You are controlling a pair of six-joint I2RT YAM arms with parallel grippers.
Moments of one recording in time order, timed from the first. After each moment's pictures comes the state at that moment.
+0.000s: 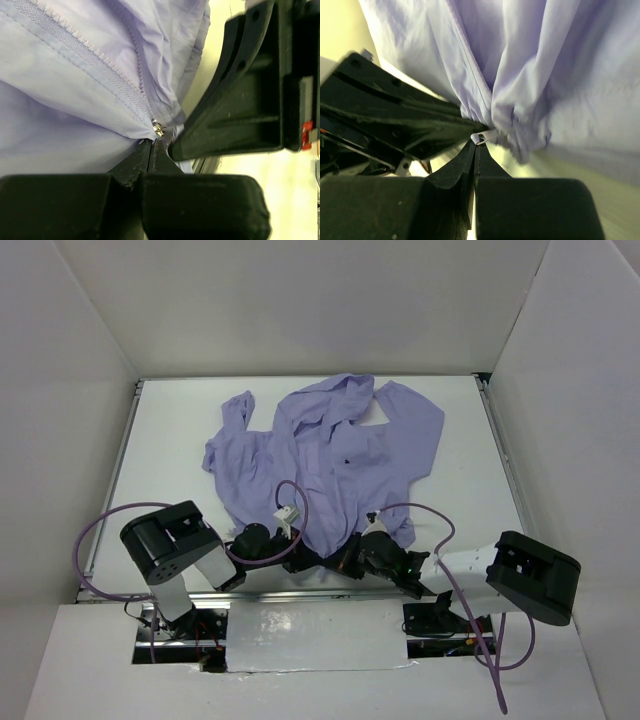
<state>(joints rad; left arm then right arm) -0.86 1.74 0.21 1.21 0.31 -0.72 1.03 1.27 0.18 0.54 0.08 1.38</state>
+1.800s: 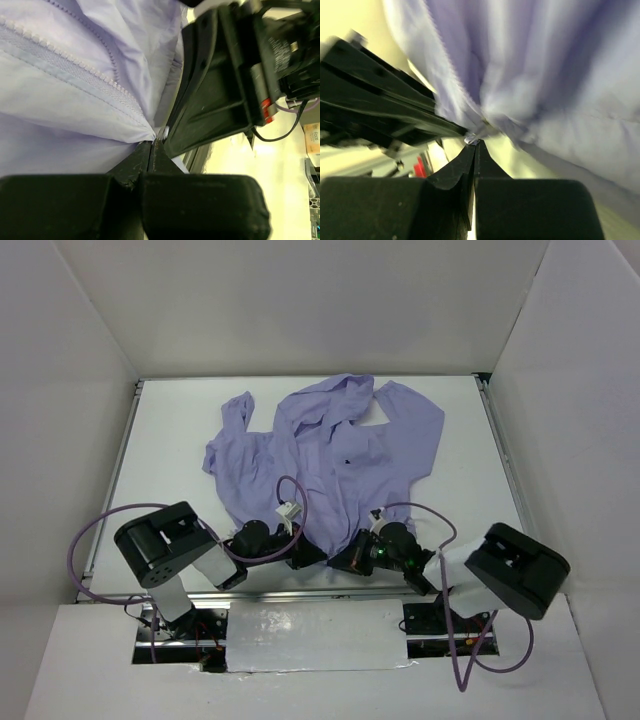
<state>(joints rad) -0.86 1.71 0.23 1.22 0.34 -0.72 0.80 1.33 0.08 0.79 -0.29 1.29</state>
